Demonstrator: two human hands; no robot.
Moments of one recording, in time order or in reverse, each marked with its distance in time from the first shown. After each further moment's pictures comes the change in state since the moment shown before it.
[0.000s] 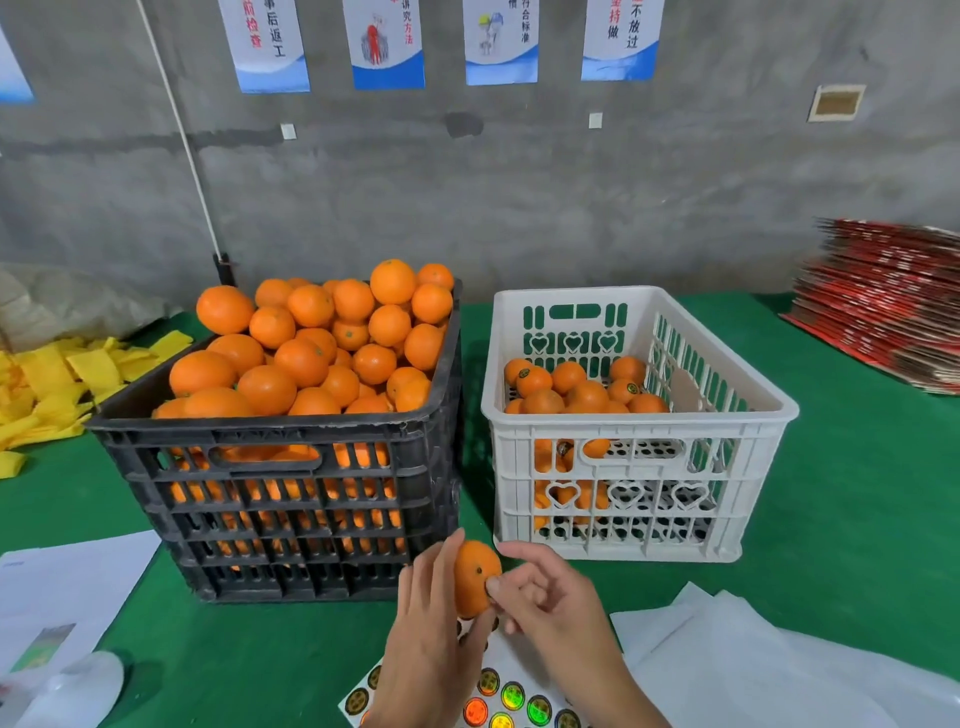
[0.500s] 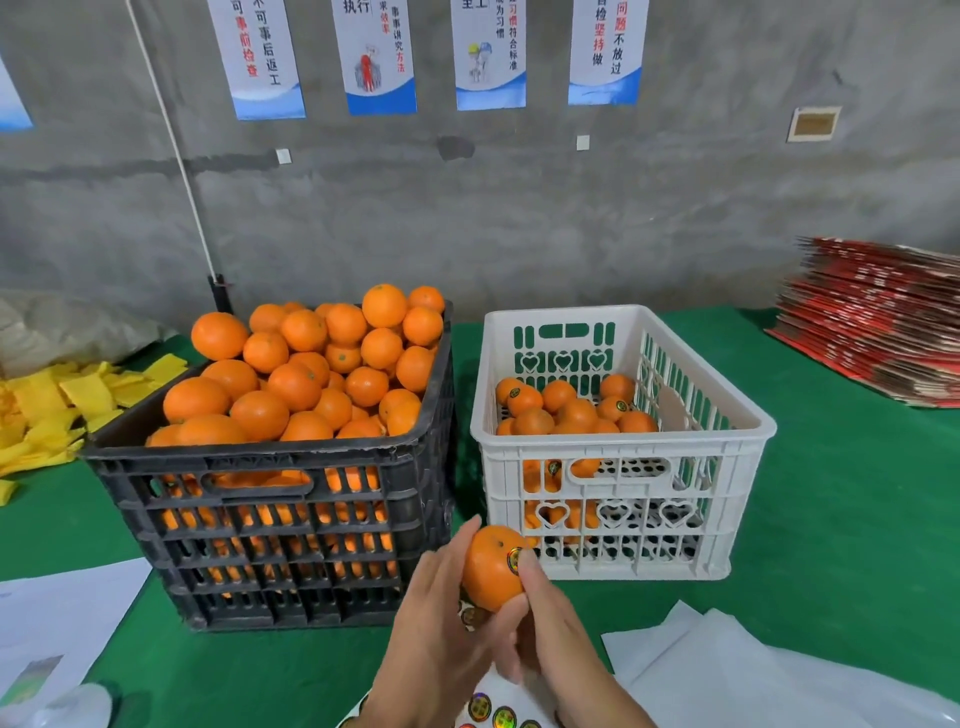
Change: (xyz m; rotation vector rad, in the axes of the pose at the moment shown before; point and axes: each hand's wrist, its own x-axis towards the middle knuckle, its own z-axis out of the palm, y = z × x) left_hand 0.025 0.054 -0.045 -0.244 -0.077 -0.057; right_hand -0.002 -0.020 0.001 0.091 -0.027 0.336
